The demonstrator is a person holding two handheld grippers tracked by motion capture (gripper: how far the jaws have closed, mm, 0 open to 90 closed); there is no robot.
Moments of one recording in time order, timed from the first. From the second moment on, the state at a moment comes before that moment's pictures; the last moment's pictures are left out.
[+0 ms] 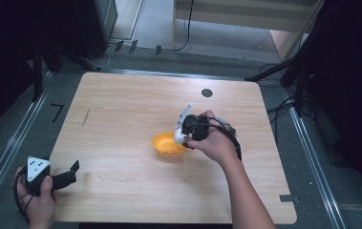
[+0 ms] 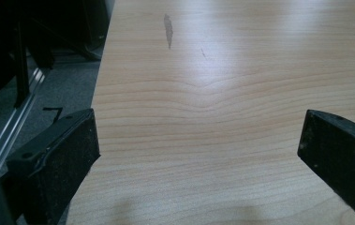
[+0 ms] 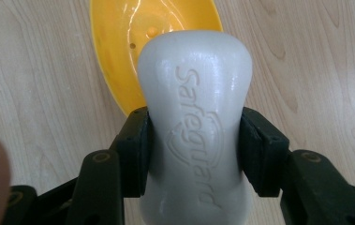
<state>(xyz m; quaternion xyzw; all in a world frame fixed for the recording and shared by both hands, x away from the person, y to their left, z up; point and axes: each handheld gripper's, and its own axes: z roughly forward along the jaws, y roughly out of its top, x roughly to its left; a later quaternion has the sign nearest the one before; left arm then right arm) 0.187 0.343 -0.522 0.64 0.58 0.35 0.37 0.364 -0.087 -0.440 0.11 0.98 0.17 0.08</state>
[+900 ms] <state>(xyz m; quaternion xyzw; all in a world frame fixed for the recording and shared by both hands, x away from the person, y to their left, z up) 0.187 0.344 -0.522 0.64 0.58 0.34 0.37 0.364 -0.043 -0.446 0.07 0.98 0.17 0.07</state>
